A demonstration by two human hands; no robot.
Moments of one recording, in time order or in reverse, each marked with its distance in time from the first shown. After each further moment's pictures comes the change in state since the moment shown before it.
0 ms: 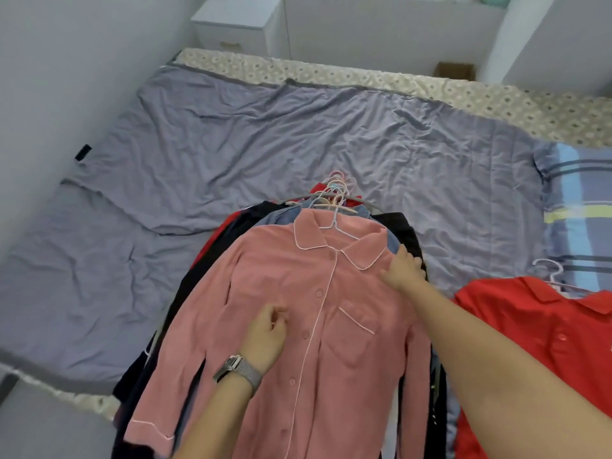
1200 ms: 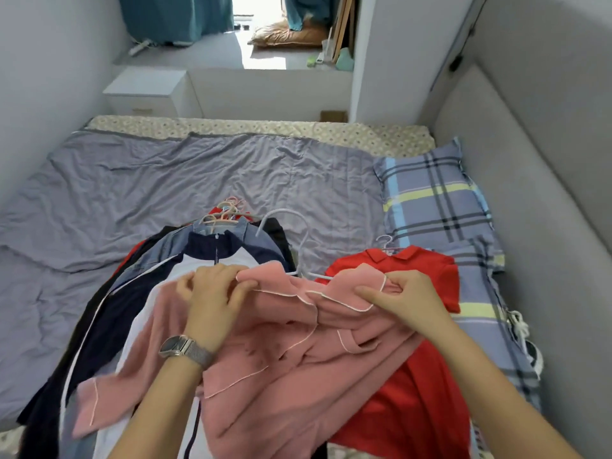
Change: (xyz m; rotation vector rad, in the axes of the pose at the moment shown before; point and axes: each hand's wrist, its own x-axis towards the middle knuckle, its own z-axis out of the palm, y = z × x) left_hand -0.191 0.136 0.109 0.457 0.340 0.740; right_hand -0.297 0.281 -0.144 0.524 0.450 -0.440
